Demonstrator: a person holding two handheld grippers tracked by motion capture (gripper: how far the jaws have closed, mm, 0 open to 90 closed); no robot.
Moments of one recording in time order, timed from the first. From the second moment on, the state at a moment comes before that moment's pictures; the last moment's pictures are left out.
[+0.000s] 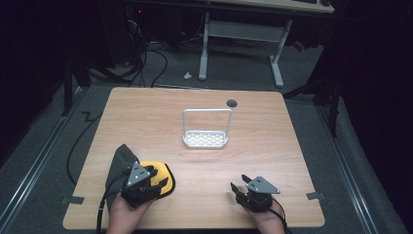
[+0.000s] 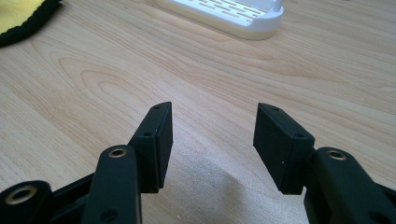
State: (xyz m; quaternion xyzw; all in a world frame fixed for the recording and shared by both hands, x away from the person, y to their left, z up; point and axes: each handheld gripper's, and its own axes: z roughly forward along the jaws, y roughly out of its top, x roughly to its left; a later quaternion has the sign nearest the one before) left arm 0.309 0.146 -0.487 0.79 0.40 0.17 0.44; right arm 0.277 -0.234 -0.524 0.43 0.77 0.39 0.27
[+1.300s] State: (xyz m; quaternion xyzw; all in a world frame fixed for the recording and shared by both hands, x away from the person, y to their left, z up) left arm 0.323 0.173 -0.507 0.77 0.45 0.21 0.41; right arm 0.277 -0.233 -0.526 0.43 0.77 0.39 0.27
